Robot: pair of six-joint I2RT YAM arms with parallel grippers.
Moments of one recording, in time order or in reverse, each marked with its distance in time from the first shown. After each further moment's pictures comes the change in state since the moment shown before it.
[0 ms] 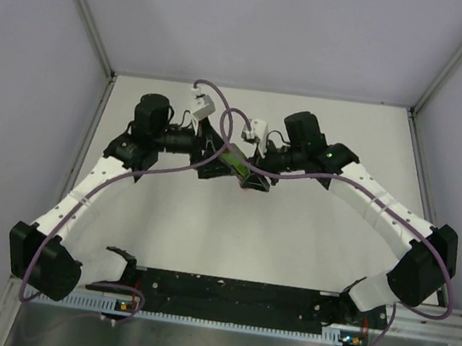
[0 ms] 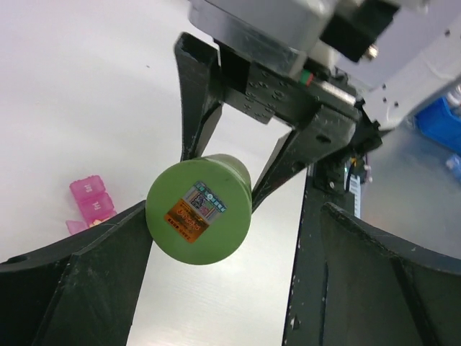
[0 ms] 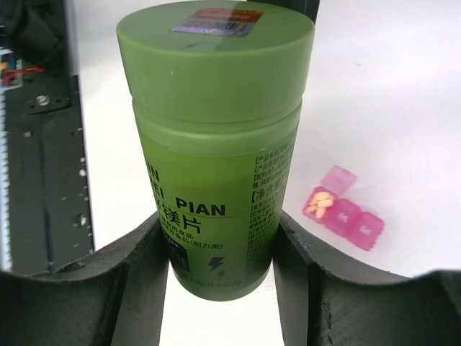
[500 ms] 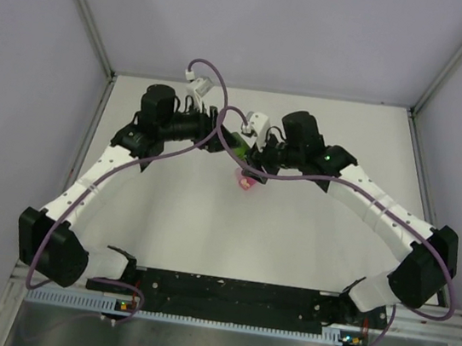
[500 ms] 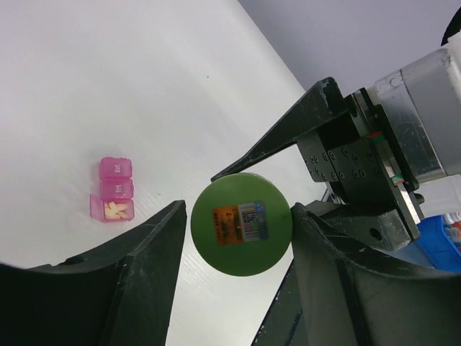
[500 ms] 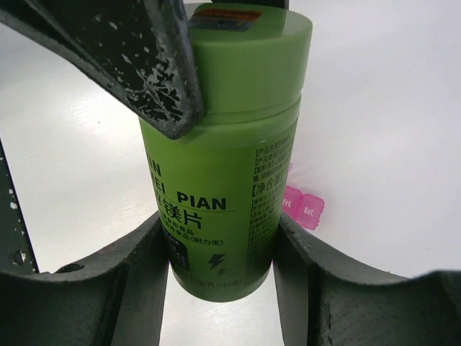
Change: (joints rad) left arm 0.001 0.073 0.081 0.046 -0.328 -0.369; right arm 0.033 -0.006 -0.003 0.105 0.269 0.055
